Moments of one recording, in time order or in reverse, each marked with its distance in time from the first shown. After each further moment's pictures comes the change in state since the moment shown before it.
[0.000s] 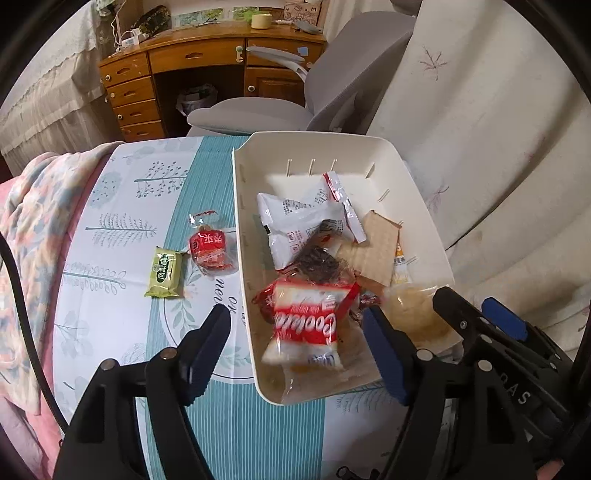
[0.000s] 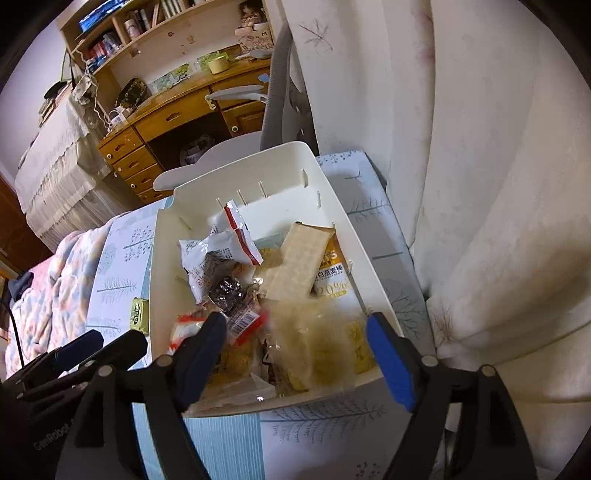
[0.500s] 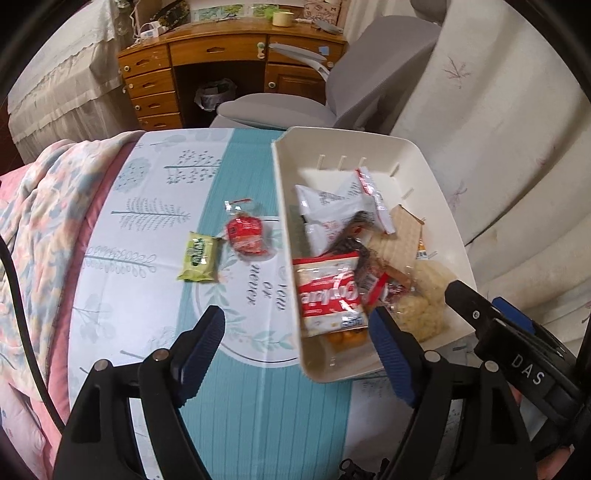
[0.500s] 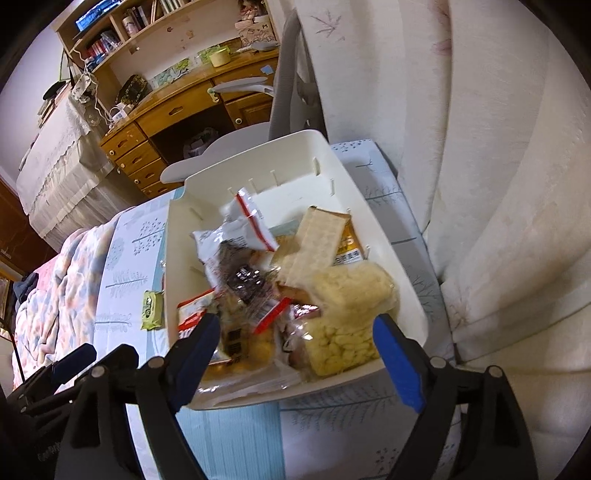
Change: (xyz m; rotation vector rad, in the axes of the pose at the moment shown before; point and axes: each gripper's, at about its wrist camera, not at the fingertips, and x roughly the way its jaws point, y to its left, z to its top) left arm -0.019 0.039 -0.013 -0.040 0.004 0.033; right arm -0.006 0.027 -0.010 0.003 0.028 0.010
